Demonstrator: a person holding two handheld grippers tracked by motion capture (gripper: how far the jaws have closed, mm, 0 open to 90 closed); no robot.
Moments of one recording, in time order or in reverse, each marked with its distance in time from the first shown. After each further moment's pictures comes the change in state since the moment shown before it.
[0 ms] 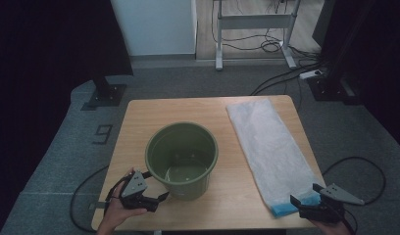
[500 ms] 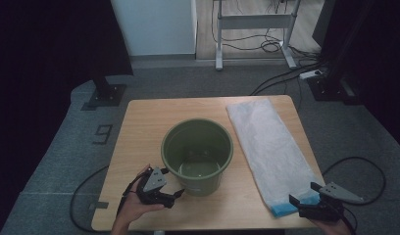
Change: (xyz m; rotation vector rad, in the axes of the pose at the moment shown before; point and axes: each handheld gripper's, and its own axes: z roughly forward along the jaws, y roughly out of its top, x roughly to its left) left arm -0.019 0.032 0.038 0.046 -0.018 0.041; right arm 0.001 0.005 0.000 -0.002 0.039 -0.009
